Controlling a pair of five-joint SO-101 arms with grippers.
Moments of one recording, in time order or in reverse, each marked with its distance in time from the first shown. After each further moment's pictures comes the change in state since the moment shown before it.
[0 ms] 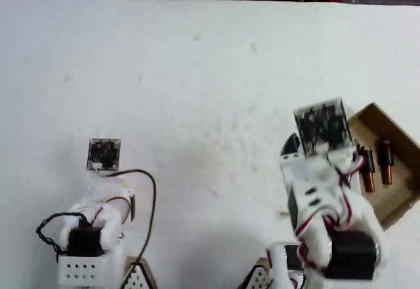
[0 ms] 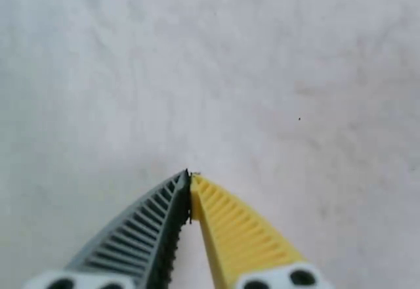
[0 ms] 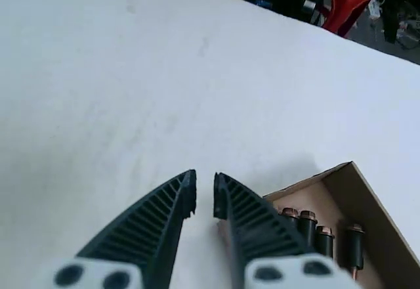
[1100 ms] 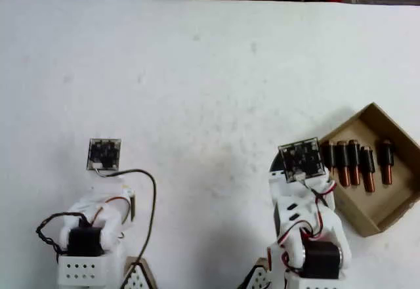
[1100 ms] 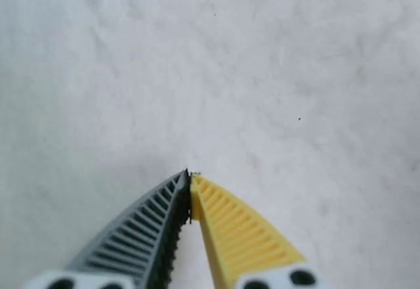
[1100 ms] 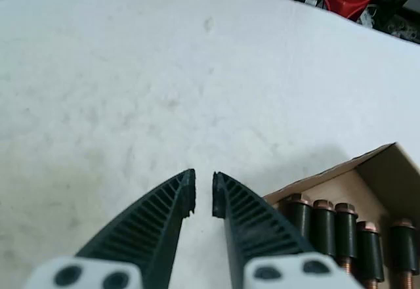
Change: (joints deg) left arm 0.0 0.0 0.0 0.0 0.0; right arm 0.0 -25.9 38.1 -13.4 0.0
